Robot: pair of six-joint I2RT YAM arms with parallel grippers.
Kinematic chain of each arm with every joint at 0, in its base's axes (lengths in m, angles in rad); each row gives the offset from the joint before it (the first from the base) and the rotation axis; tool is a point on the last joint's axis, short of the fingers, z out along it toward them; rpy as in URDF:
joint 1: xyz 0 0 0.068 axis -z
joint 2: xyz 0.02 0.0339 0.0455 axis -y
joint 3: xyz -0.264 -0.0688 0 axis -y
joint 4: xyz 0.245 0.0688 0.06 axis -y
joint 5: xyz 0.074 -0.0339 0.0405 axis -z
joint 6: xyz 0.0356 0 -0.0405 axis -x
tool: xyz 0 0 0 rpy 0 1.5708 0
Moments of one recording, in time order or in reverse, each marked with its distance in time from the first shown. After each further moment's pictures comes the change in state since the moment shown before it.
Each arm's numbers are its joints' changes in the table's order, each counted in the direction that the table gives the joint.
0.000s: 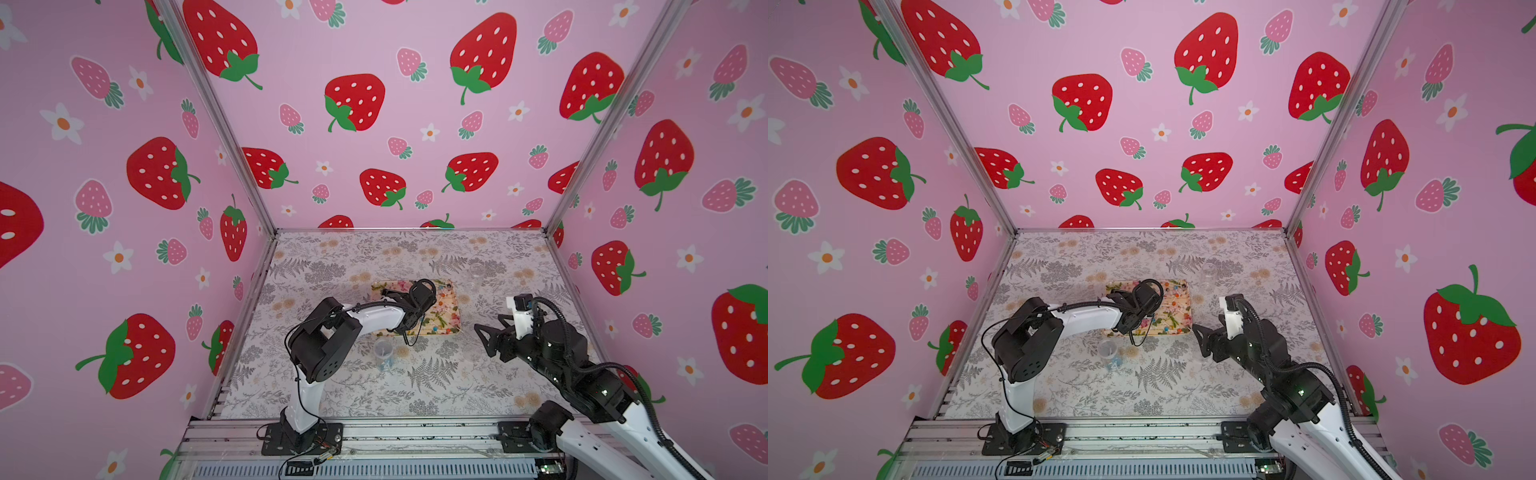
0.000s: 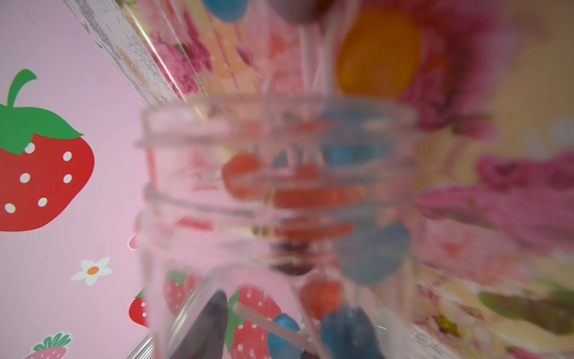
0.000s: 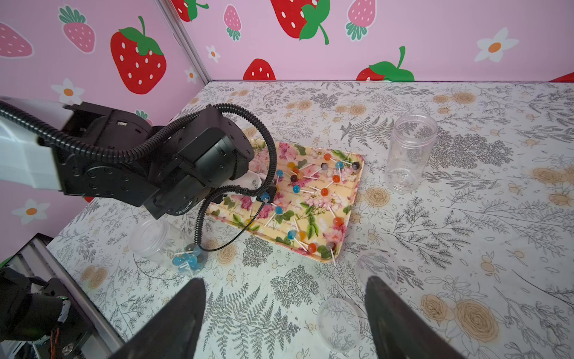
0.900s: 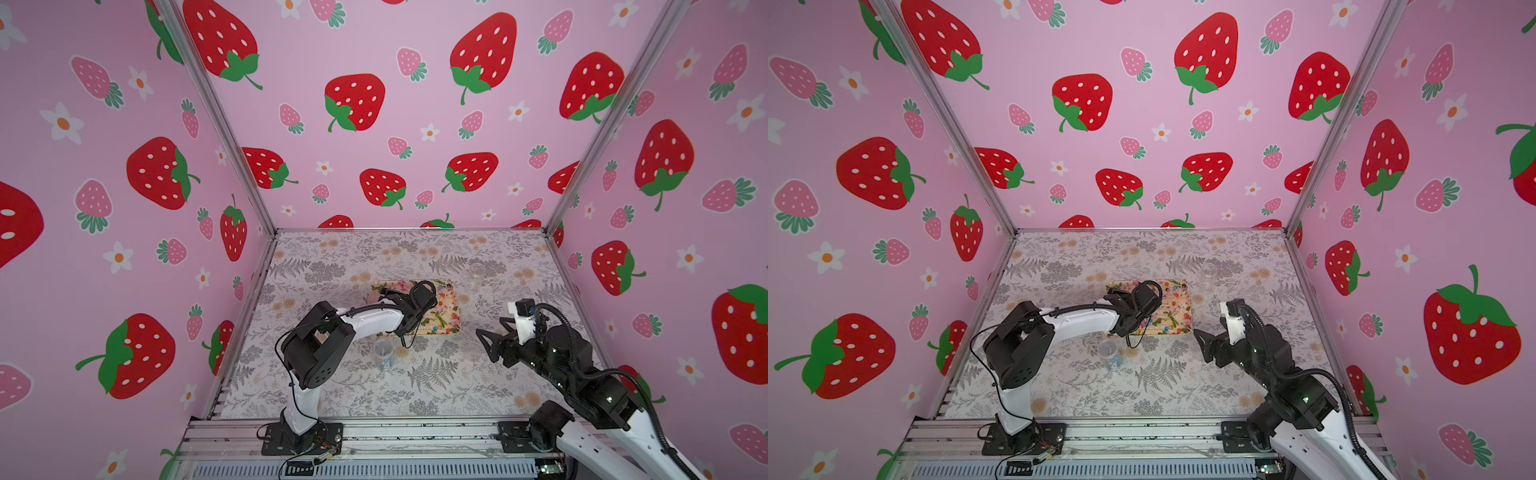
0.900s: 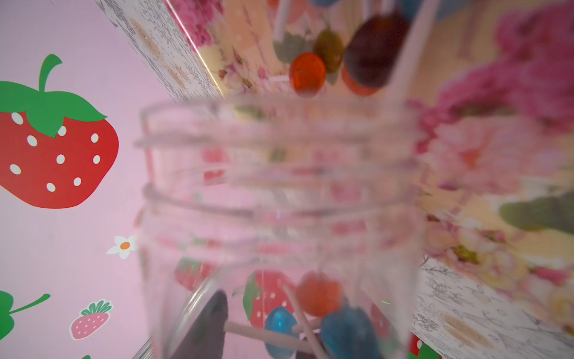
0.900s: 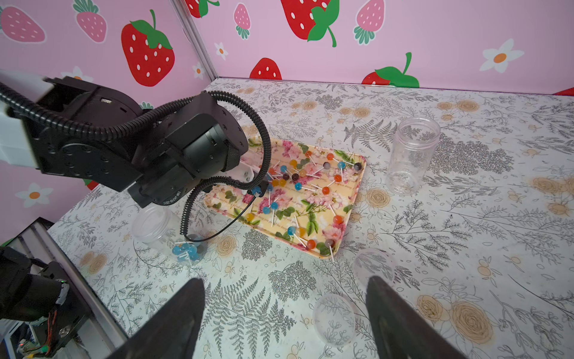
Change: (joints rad) left arm 0.028 0.066 -0.018 -0.075 -0.093 -0.025; right arm 0.005 0.064 -0.026 -0.021 -0.026 0.045
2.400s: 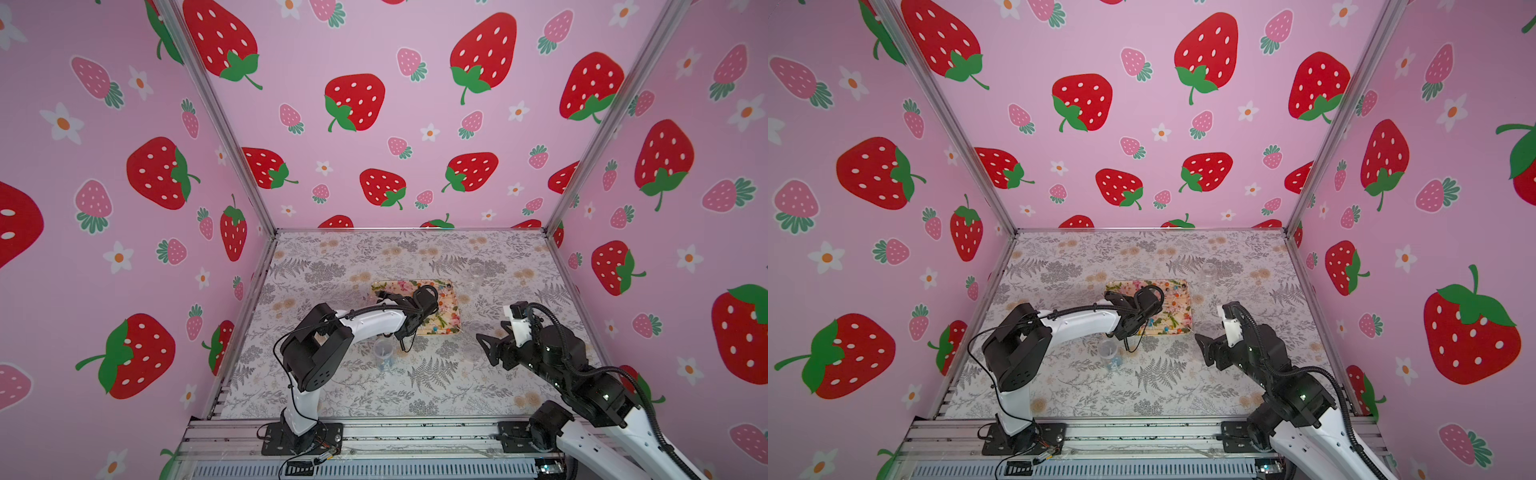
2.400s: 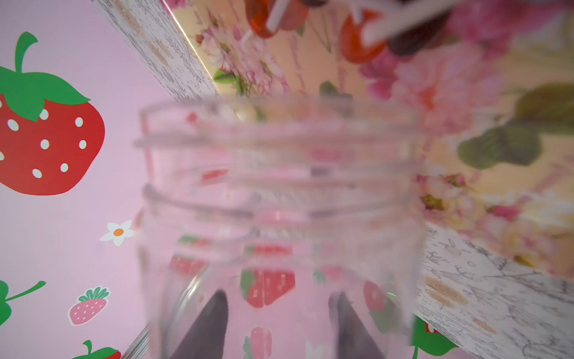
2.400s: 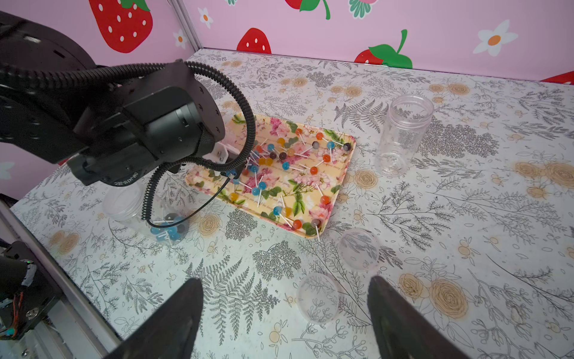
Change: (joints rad) left arm 0.024 0.016 0.026 -0.175 -0.025 0.115; right arm 0.000 -0.027 -0.002 -0.058 0.026 0.047
